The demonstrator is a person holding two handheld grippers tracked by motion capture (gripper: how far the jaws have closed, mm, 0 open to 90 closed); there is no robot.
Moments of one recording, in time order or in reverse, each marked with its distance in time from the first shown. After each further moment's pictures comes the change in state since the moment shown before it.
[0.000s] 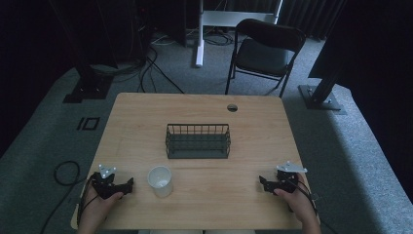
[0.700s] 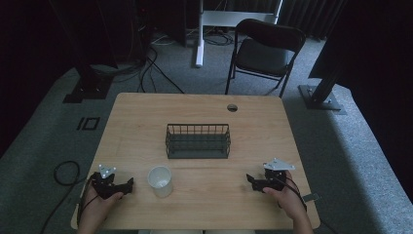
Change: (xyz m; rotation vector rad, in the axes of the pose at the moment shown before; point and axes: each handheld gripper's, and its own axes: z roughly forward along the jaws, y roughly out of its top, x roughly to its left) left arm 0.000 0.000 0.000 0.000 0.000 0.000; right arm 0.037 0.024 0.005 -0.055 0.093 -0.093
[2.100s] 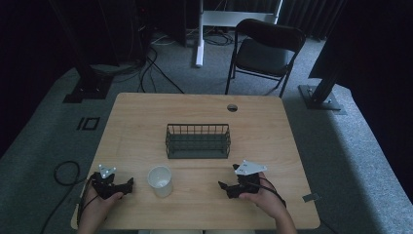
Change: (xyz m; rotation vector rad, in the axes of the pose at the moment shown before) left arm 0.000 0.000 0.000 0.000 0.000 0.000; right arm 0.077 0.035 0.017 -0.049 0.230 -0.197
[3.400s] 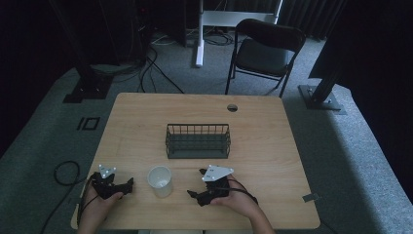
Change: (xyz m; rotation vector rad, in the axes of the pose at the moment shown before) left arm 0.000 0.000 0.000 -0.001 0.001 0.001; right arm 0.065 0.038 0.051 -0.036 0.197 -0.131
